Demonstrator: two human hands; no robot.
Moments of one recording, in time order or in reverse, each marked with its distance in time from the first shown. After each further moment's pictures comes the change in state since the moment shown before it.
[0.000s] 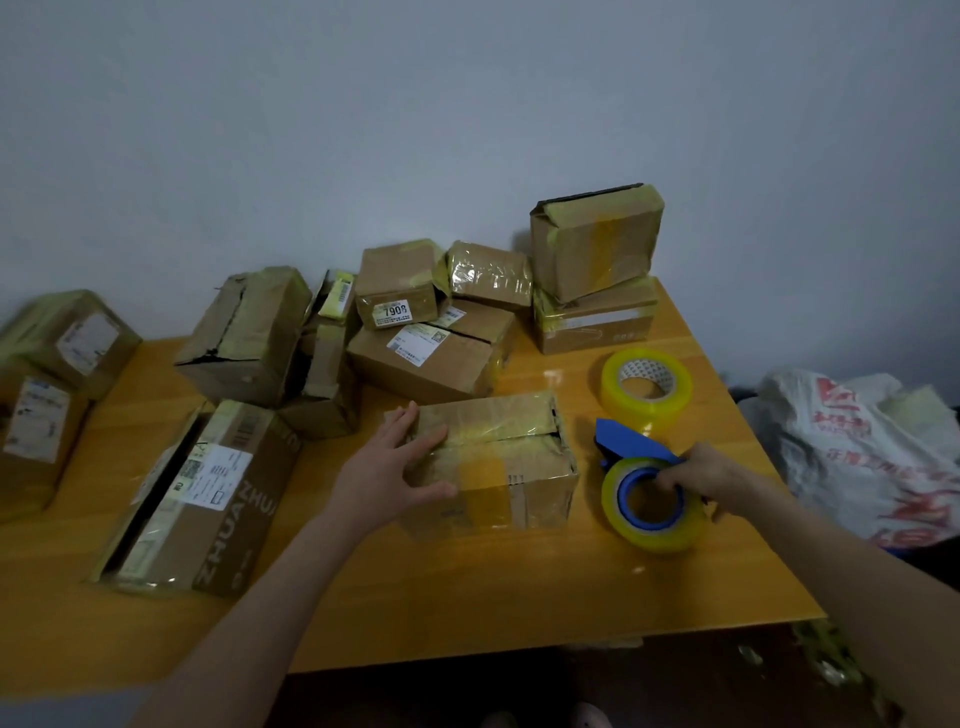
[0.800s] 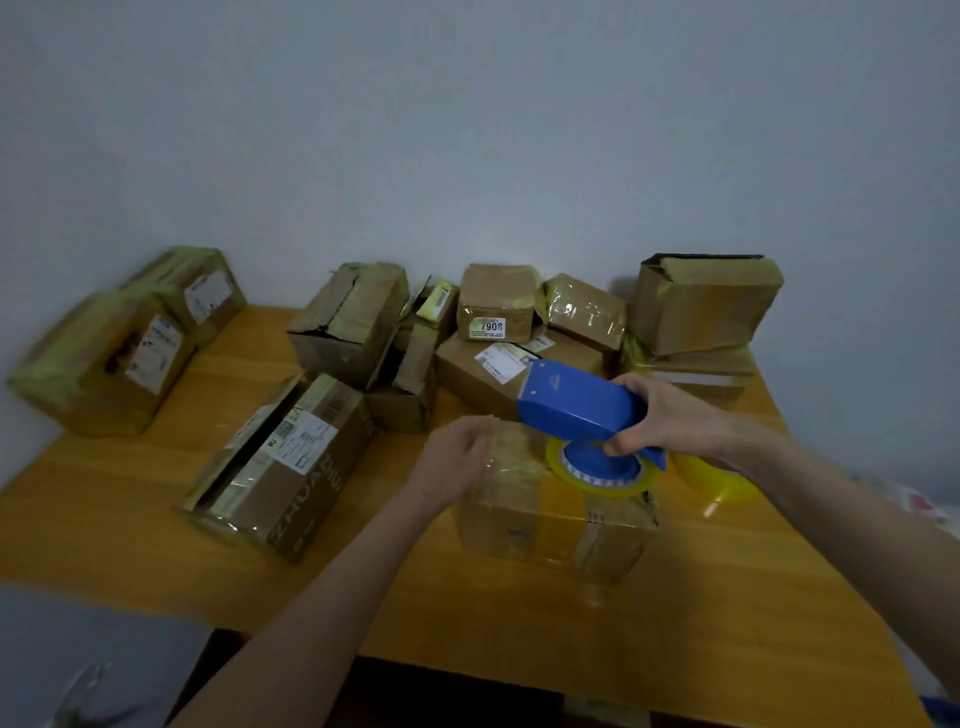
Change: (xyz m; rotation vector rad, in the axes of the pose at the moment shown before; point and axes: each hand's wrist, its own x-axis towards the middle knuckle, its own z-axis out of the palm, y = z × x) left_hand 0.001 0.002 -0.021 -0.675 0.250 -0.195; right_hand -0.085 -0.181 0.012 -0.135 -0.270 -0.719
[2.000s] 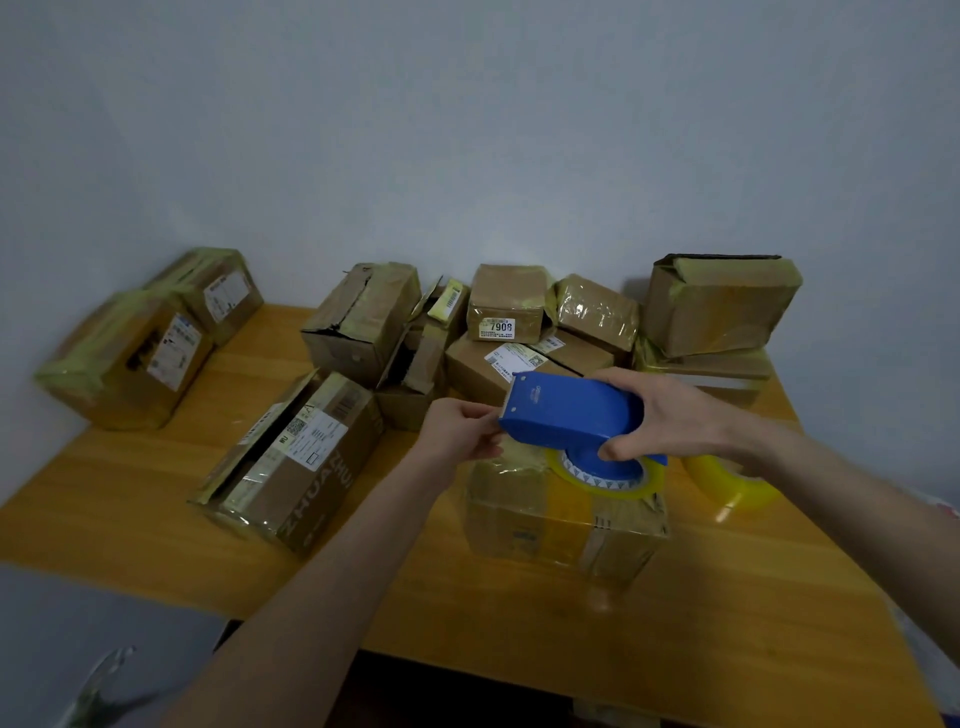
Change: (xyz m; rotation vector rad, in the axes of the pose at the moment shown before) left_hand 0.005 0.038 -0.017 -0.582 0.090 -0.381; right_hand 0.001 -0.015 -0.002 -0.339 -0.005 -0.259
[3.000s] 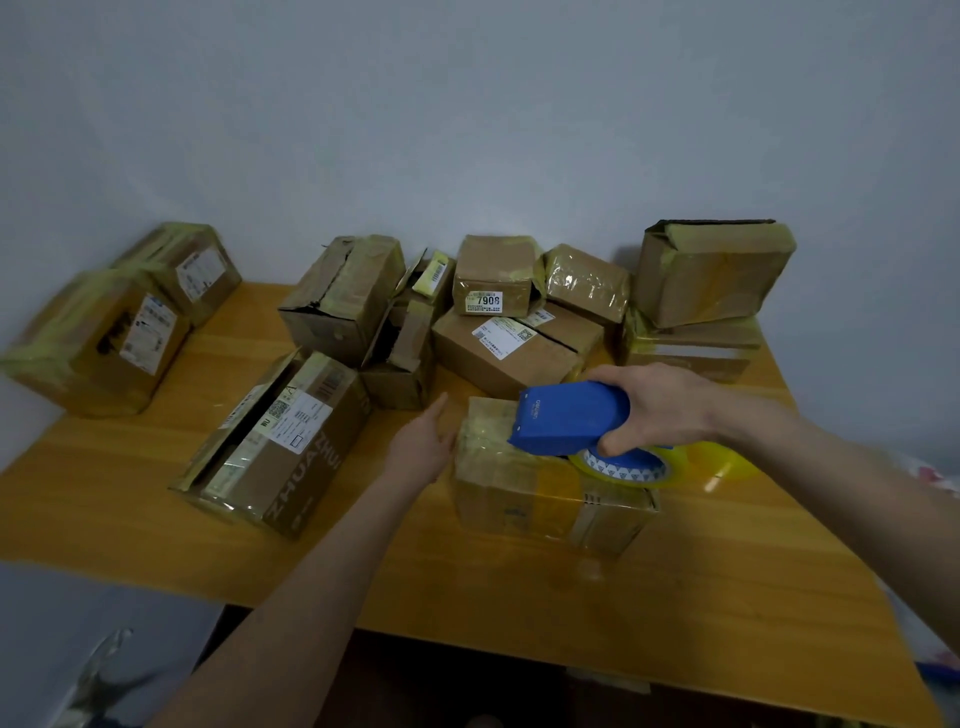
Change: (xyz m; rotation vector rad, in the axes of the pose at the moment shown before) left_hand 0.024 -0.057 -0.018 0.768 0.079 0.052; right_hand 0.006 0.011 0.008 -0.360 -0.103 0.094
